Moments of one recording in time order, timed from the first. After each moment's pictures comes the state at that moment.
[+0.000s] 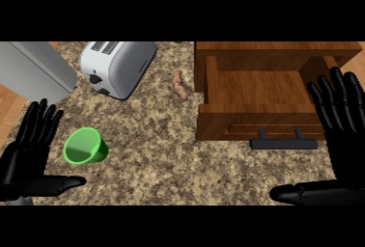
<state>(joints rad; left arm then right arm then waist) 0.05 0.14 0.24 -1.65 0.25 -0.26 -0.14 -0.07 -0.08 -0.03 -2.08 -0.13 0.09 0.13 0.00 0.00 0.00</state>
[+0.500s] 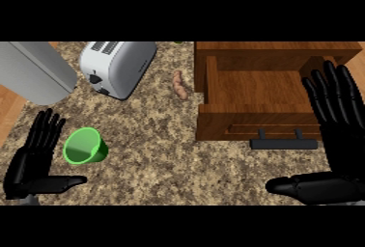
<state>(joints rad) 0.02 0.17 0.28 -1.40 0.19 -0.31 -0.32 -0.11 -0.08 -0.03 -2.05 -0.12 0.09 0.14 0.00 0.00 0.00</state>
